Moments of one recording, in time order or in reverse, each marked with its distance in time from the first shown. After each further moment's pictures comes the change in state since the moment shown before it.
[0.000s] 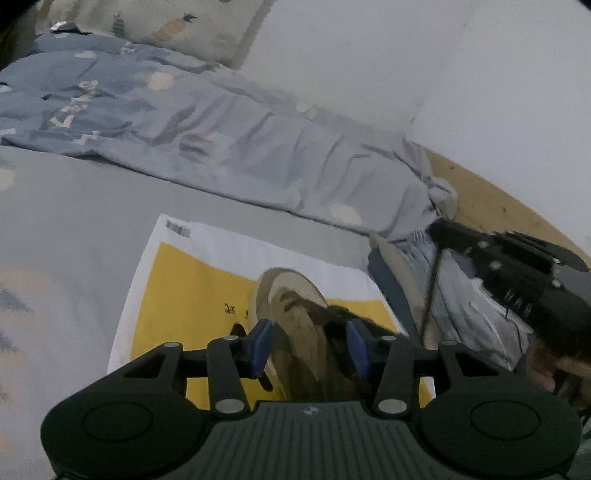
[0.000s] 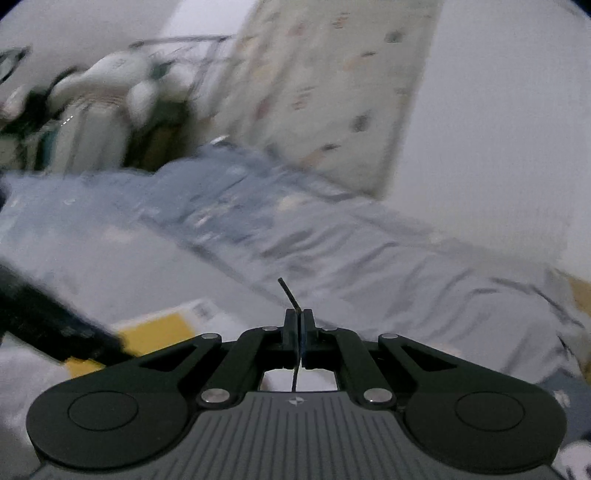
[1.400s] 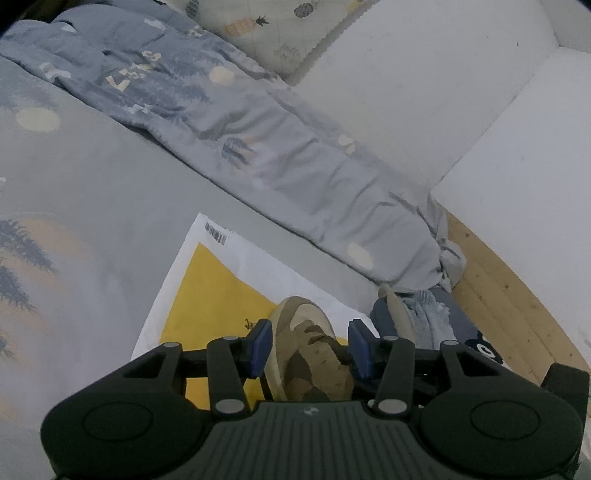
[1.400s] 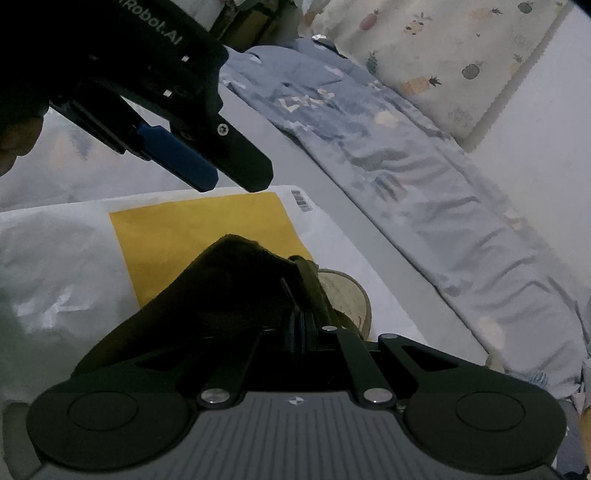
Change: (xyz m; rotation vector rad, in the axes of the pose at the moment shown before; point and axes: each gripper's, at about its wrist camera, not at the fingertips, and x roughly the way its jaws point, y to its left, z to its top) left arm -0.022 0.041 0.005 -0.280 -0.099 -0.019; right arm 0.050 0.100 -0.043 -0.271 0.300 0.112
